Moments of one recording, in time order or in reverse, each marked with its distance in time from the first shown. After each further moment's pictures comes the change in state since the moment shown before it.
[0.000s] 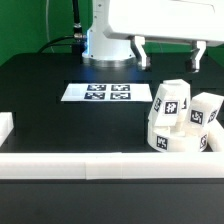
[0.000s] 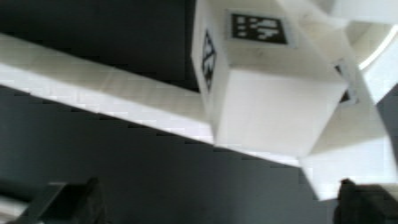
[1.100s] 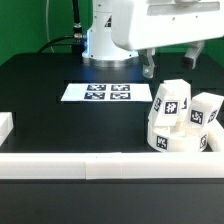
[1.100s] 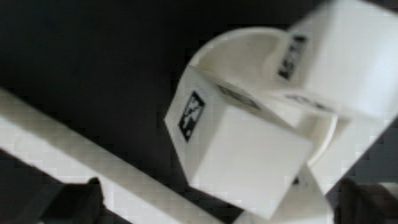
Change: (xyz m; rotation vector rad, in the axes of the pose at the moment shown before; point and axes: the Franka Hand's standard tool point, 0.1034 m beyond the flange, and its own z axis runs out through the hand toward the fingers) arm -0.001 0.006 0.003 0.201 -0.428 -0.400
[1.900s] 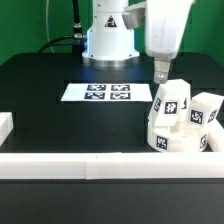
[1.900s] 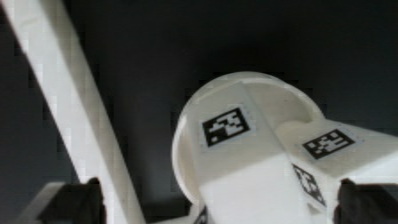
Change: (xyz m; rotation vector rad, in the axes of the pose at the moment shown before) arm 0.000 0.003 0.003 -0.044 -0.023 -0.655
